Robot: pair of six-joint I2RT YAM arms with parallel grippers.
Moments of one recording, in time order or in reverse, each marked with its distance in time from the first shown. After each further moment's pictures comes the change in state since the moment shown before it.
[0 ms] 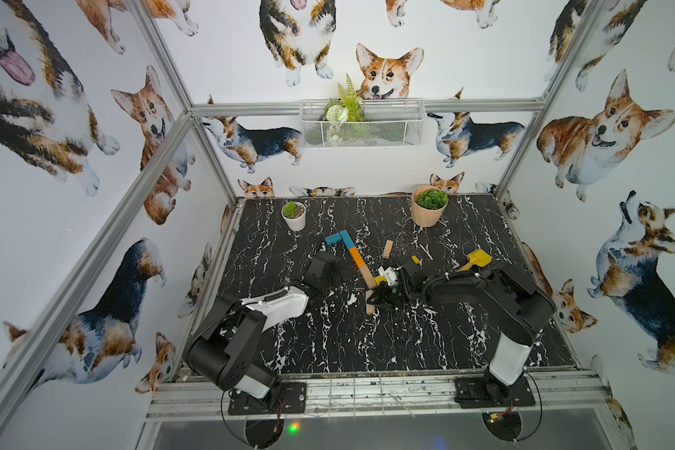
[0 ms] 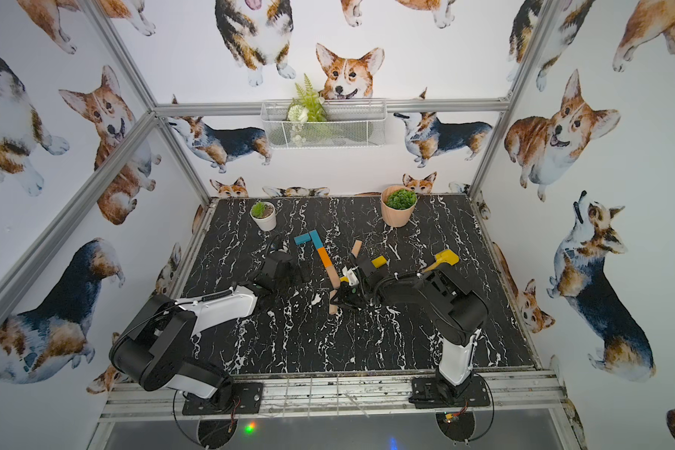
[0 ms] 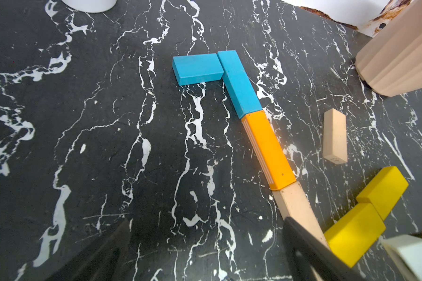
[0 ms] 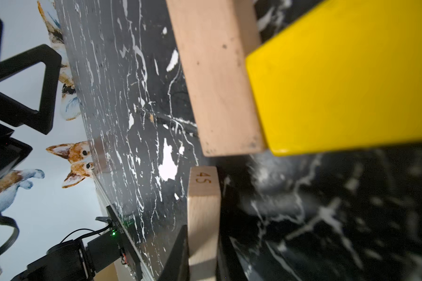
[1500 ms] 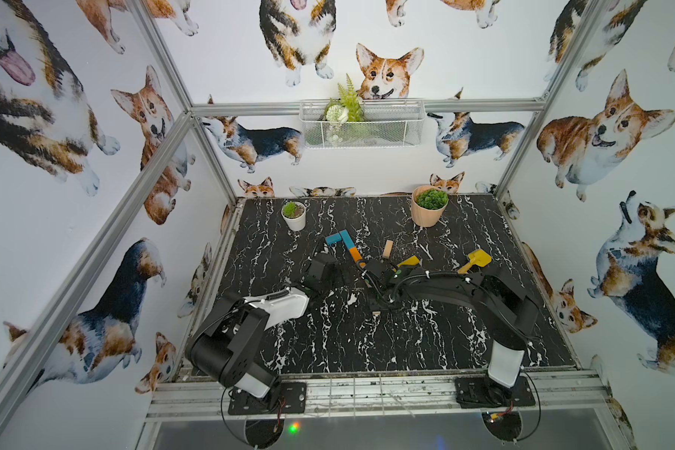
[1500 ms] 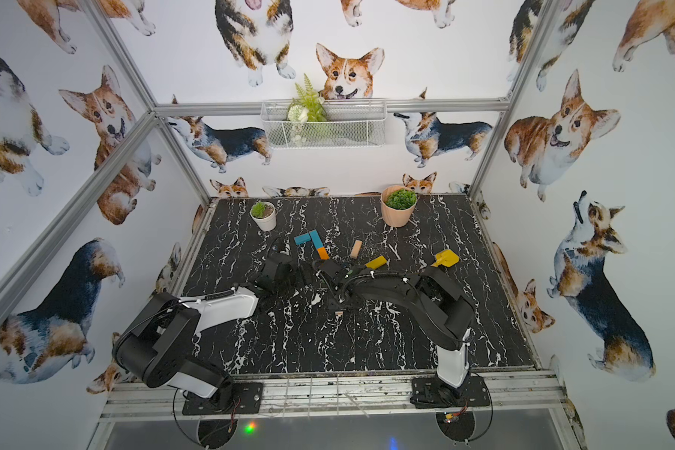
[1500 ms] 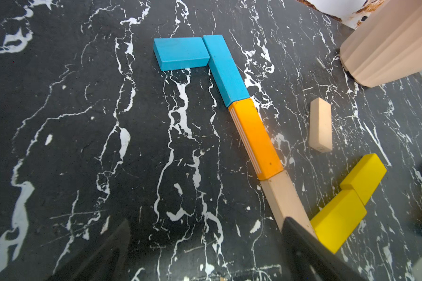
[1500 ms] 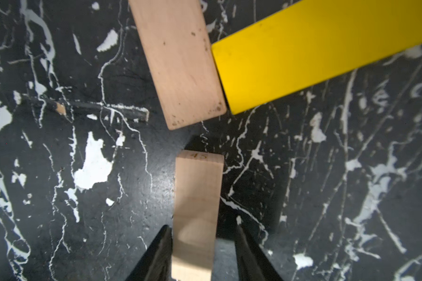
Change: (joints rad) left arm 0.000 0.019 -0.021 0.050 0.075 -0.016; right arm 0.229 0.083 0.378 -0.658 0.562 -0.052
